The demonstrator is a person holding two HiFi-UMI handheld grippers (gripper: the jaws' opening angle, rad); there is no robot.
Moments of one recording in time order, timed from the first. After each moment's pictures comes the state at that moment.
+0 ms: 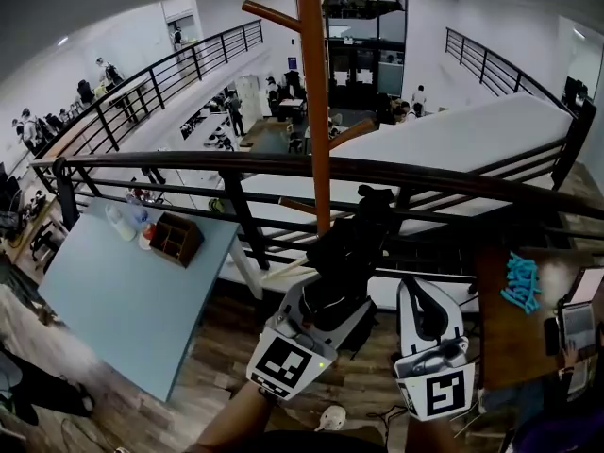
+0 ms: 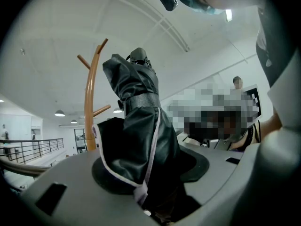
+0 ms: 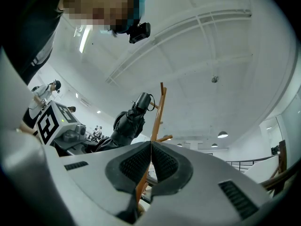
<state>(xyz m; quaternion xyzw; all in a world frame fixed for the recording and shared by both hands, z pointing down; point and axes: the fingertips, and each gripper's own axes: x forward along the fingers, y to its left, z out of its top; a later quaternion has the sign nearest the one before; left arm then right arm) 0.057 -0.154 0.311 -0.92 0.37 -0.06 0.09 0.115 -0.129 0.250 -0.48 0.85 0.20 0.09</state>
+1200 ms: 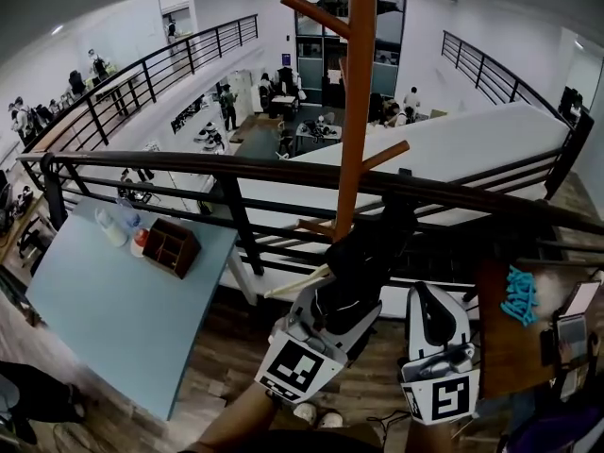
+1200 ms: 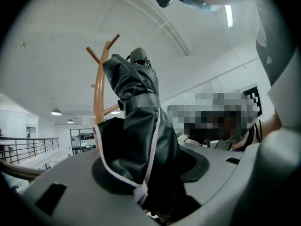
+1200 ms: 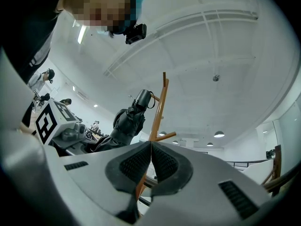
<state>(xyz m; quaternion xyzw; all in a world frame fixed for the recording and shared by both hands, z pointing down) 0.027 -0.205 0.304 -0.93 0.35 -0.04 0.09 0.080 -0.181 0.244 -0.51 0.84 0.20 0.06</state>
